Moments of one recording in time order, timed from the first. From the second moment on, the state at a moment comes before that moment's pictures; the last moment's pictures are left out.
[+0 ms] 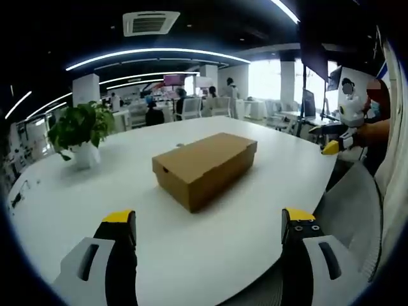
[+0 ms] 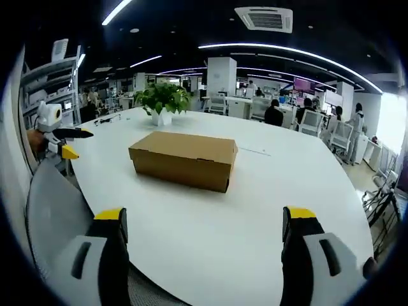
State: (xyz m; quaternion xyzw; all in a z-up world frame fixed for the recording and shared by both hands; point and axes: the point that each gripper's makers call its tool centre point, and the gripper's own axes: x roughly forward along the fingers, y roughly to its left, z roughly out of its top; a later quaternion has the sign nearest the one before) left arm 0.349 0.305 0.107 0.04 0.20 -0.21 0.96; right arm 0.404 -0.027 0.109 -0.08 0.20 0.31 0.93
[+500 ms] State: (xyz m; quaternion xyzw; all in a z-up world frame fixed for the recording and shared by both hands) left arm 0.352 0.298 0.109 0.04 0.20 -0.21 0.95; right arm 0.406 -0.029 0.110 -0.08 0.20 0.31 0.93
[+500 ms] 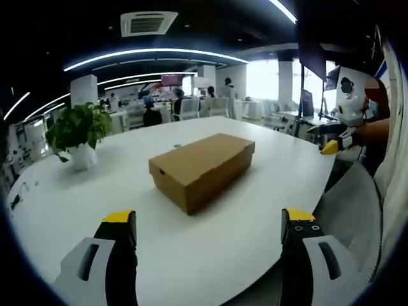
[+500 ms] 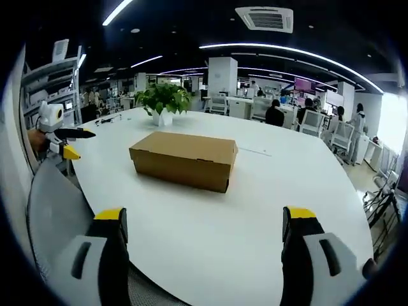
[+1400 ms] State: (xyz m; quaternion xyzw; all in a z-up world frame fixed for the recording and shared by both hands) left arm 0.365 0.297 0.111 0.04 0.20 -0.22 0.95; right arm 0.414 -0.026 0.112 -0.09 0.20 0.32 0.92
